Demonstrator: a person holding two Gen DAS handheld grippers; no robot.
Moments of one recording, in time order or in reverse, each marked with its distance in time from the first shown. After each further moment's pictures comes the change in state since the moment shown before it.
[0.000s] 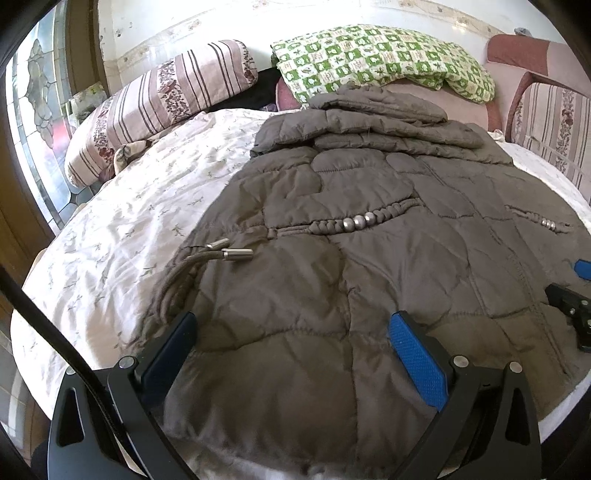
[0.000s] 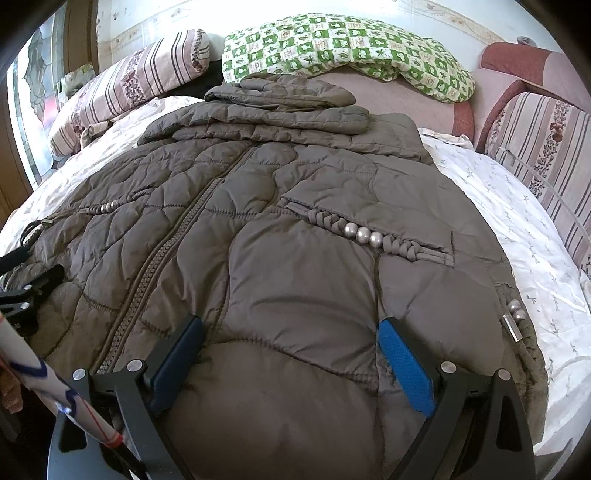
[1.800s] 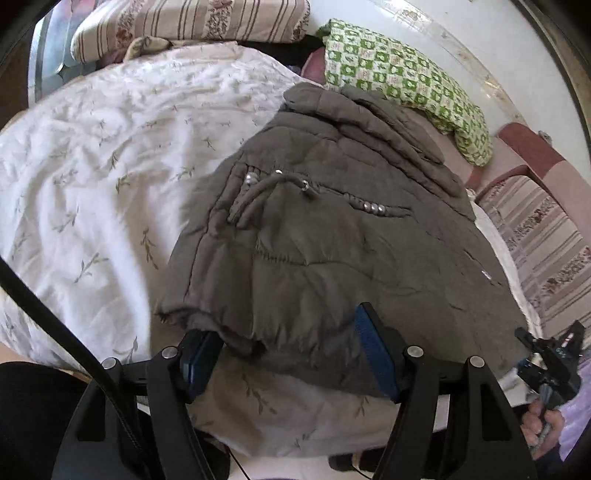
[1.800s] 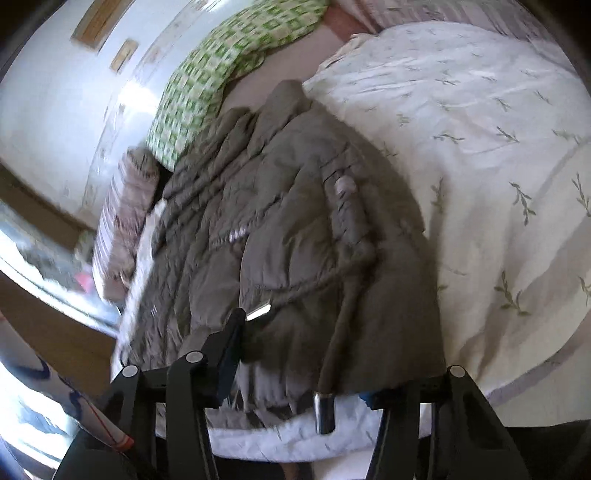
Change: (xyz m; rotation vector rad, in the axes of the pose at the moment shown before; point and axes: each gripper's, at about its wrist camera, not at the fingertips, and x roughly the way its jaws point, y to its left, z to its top) left arm -0.015 0.083 -0.027 -0.386 0.149 -0.319; right arm -0.041 -0.149 -0.061 0.724 -0.008 0.376
